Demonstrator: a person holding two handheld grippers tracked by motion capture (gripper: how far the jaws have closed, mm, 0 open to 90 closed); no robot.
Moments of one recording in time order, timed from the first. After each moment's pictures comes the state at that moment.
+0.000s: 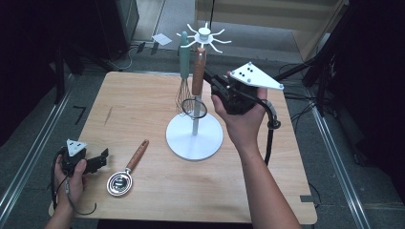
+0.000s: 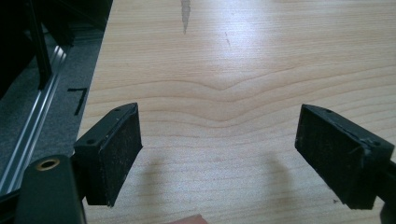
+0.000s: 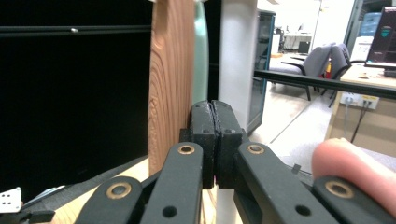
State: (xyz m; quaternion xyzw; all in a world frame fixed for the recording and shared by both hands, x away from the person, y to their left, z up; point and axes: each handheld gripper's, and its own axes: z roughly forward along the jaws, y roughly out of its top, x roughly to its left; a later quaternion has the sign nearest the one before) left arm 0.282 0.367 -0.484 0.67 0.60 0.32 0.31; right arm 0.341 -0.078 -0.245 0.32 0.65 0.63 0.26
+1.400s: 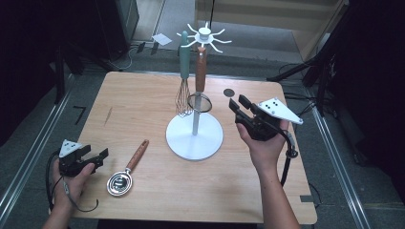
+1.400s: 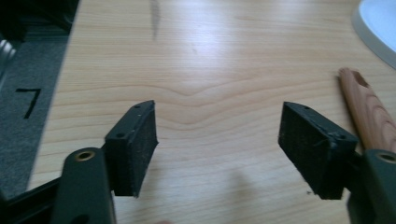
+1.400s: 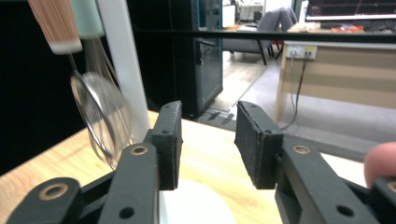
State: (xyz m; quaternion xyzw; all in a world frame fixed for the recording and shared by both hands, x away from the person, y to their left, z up) left arm 0.275 0.368 -0.475 0.68 0.58 0.26 0.37; right arm 0.325 -0.144 -0.327 0.42 0.64 0.58 0.29
